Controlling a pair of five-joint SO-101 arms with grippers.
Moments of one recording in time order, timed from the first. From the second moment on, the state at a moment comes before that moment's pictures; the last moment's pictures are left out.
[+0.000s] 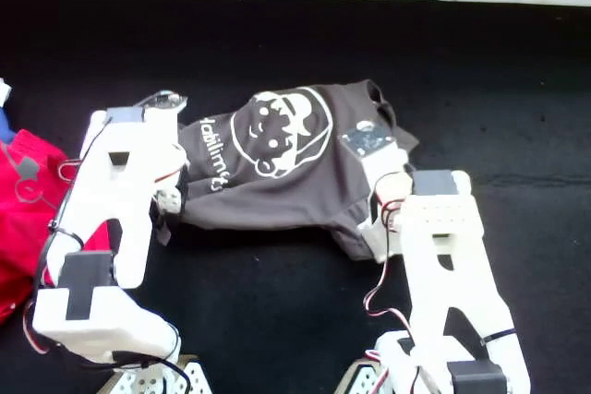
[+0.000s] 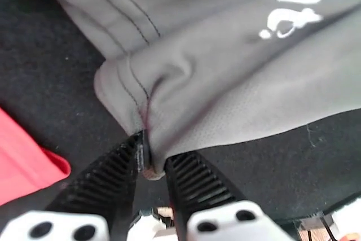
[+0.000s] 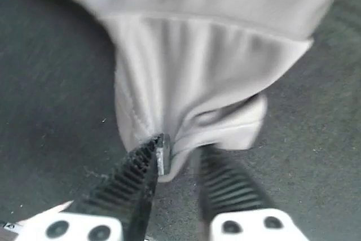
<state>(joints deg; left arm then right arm) -10.9 4.4 22.5 75.1 -6.6 -9.7 -27.2 41.7 78.4 28.5</state>
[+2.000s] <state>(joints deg) -13.1 9.8 26.8 68.5 -10.9 3.6 -24.7 47.0 69.3 28.5</state>
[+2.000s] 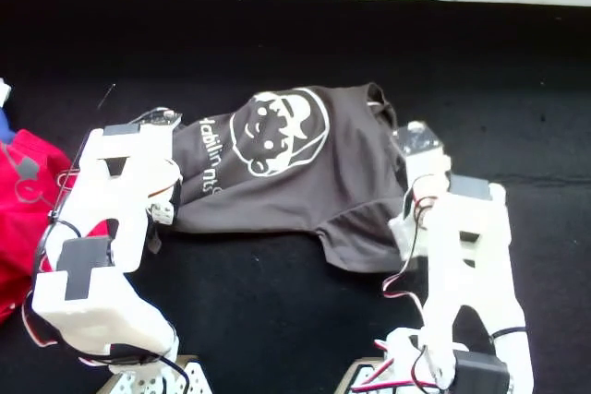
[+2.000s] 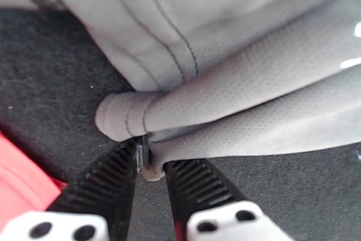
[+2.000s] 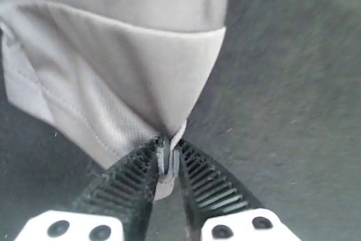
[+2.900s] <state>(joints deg) -13.1 9.8 26.8 68.5 -10.9 -1.7 -14.0 52.2 56.3 28.5</state>
